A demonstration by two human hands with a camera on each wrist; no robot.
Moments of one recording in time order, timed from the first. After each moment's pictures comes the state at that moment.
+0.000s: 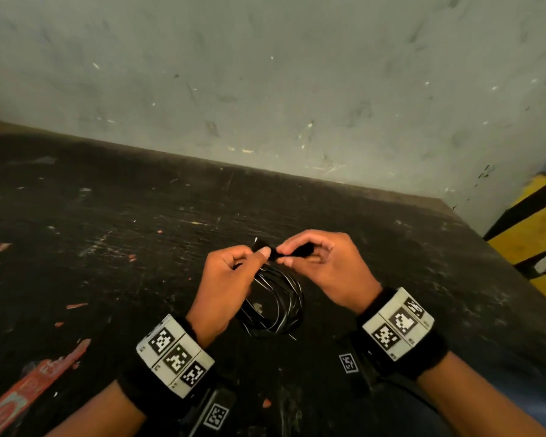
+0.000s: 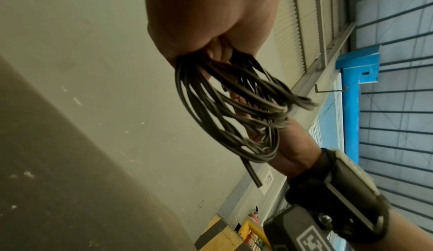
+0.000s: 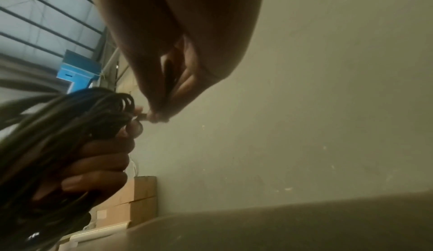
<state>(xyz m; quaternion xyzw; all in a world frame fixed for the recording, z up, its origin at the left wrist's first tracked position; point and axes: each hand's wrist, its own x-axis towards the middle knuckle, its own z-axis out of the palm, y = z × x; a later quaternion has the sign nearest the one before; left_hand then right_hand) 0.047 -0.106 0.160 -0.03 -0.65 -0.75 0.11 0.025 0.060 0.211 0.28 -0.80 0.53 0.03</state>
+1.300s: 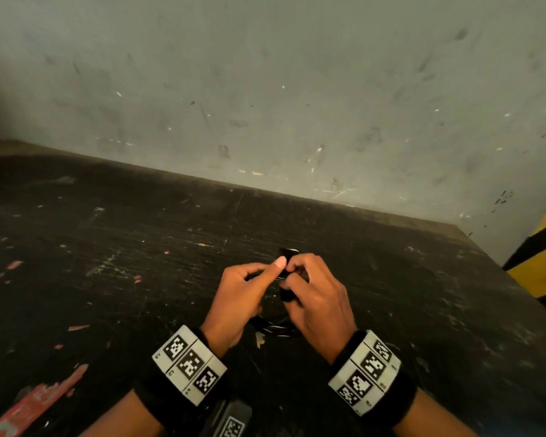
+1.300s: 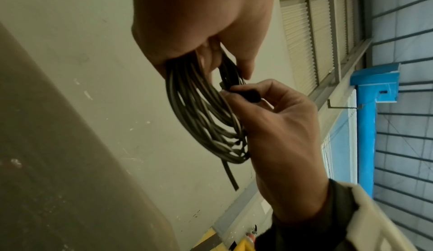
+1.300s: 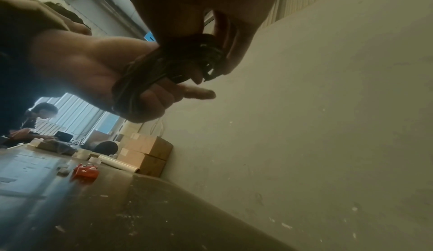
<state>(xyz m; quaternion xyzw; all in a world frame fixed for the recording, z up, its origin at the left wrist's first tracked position) 0.025 -0.089 0.180 0.01 -0.65 -0.76 0.07 0.012 0.050 0.182 0.38 -0.85 0.18 0.33</state>
